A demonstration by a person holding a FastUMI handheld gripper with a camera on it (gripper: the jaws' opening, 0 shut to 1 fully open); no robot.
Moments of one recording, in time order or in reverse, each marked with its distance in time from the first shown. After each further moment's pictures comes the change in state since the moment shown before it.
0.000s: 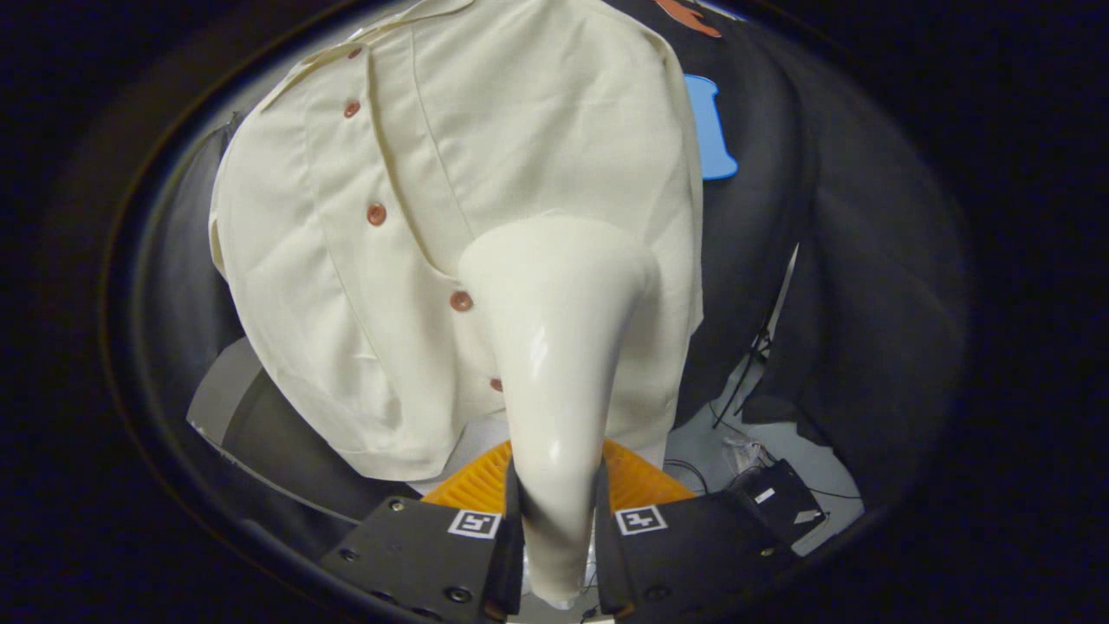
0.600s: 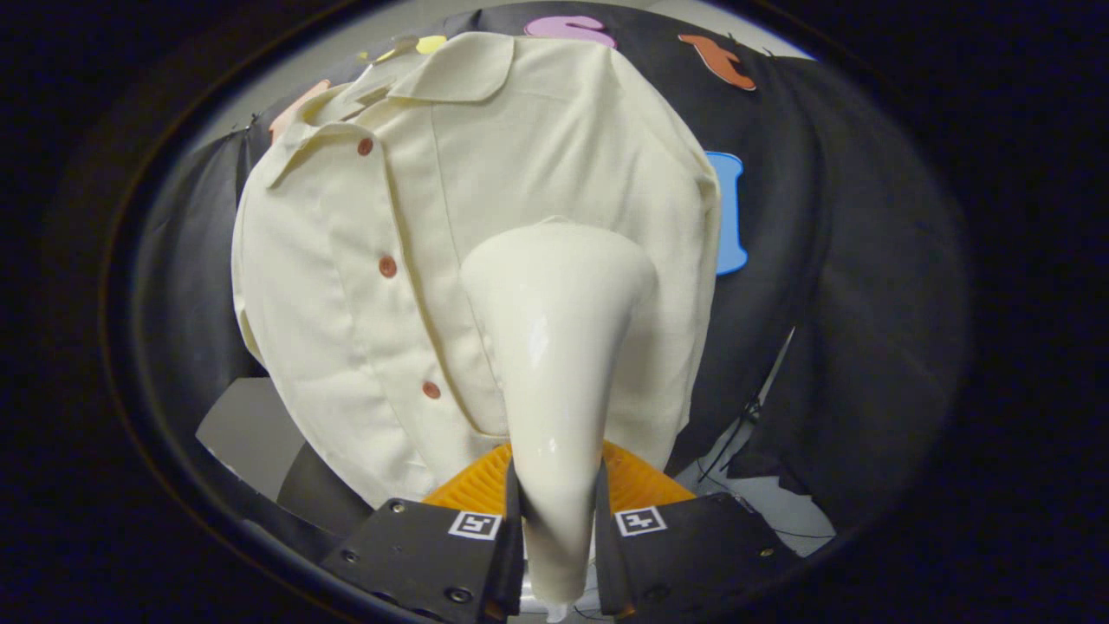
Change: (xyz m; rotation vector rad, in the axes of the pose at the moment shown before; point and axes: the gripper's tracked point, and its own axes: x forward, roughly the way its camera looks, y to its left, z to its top) arm -0.045 0.013 0.123 -0.082 -0.151 0.001
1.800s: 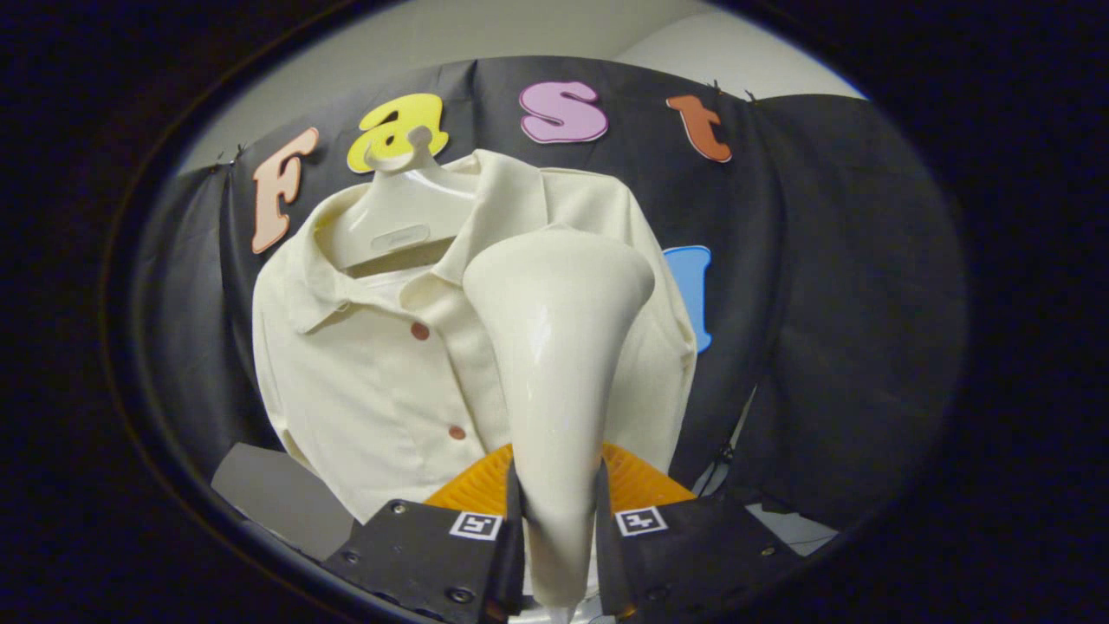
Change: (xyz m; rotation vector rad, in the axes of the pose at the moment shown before) arm -0.065 0.025 0.157 0.025 -0.253 -0.143
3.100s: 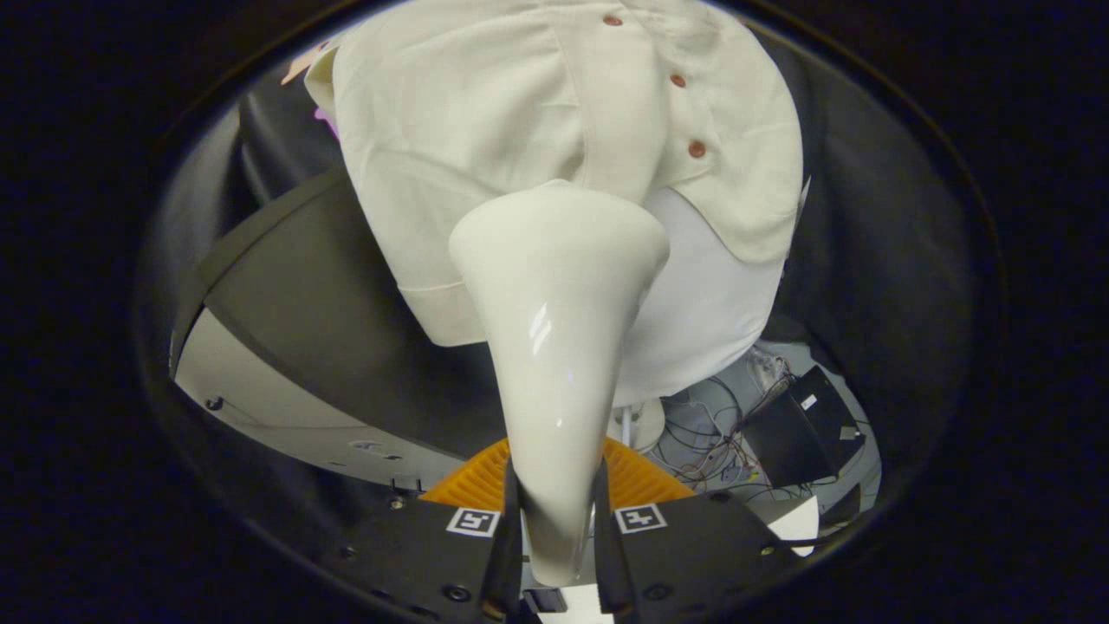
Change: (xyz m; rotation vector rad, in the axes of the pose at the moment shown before) arm -0.103 0.113 -0.427 0.017 0.609 0.094
